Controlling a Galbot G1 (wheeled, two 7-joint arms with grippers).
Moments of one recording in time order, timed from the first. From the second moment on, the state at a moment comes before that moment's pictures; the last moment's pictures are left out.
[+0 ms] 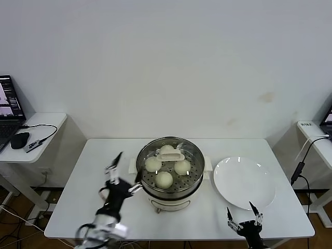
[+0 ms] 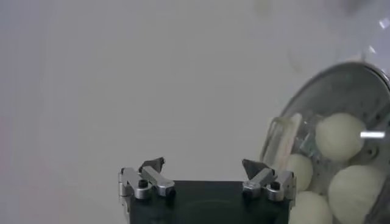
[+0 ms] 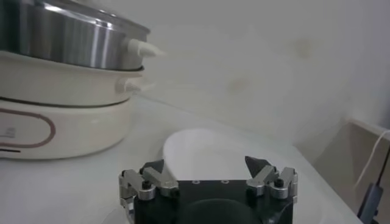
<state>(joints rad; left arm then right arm) 1.52 -1.22 -0.31 -2.28 0.59 0.23 -0.07 -1.70 1.51 0.76 1.89 -0.13 0.18 -0.21</state>
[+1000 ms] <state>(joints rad) 1.98 -1.31 -0.50 -2.17 -0.27 -0.20 -0.25 -1.94 1.28 0.61 2.06 0.14 0.17 -0.04</state>
